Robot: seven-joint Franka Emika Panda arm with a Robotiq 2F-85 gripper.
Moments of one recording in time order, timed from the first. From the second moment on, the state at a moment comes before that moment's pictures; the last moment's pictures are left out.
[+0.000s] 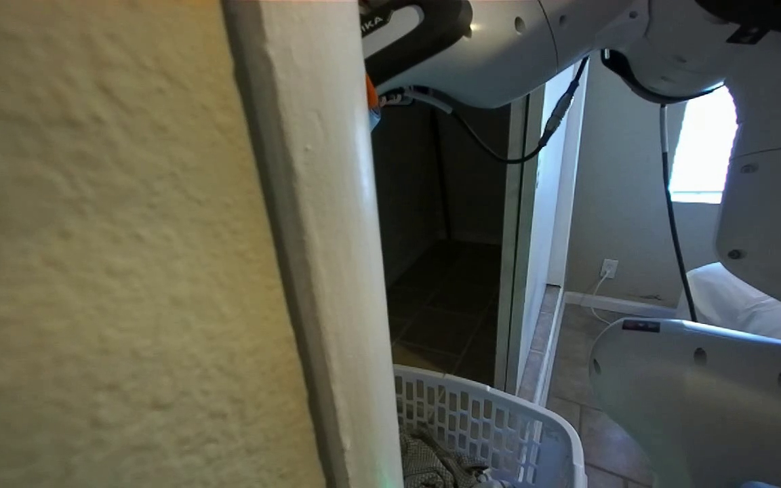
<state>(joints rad) 1.95 -0.38 -1.30 -2.22 0.20 3.51 -0.54</state>
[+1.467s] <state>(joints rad) 1.70 -0.37 -1.11 -2.21 0.20 3.29 -0.54</state>
